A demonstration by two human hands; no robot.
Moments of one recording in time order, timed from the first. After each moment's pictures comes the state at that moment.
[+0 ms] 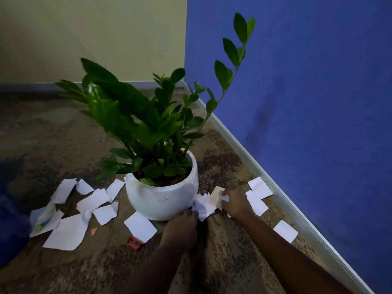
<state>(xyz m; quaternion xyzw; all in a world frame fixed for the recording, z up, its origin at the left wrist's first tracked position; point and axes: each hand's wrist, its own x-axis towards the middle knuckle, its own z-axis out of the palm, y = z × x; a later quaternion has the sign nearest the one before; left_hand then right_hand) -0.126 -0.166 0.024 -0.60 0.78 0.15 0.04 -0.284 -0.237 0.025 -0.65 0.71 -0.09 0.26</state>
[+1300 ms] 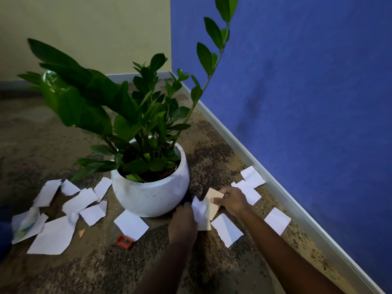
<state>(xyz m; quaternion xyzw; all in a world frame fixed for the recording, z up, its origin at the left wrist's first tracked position) -0.158 -0.168 0.001 -0.71 0.67 0.21 -0.09 -0.296 -0.217 0.022 -0.53 0.70 -0.24 0.40</state>
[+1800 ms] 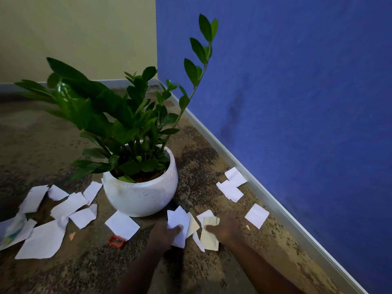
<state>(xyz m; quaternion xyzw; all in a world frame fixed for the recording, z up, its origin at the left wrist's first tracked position) -0.129 -0.143 0.001 -0.71 0.42 0.53 -0.21 -0.298 -0.149 -0.002 -0.54 0.78 -0.12 0.30</state>
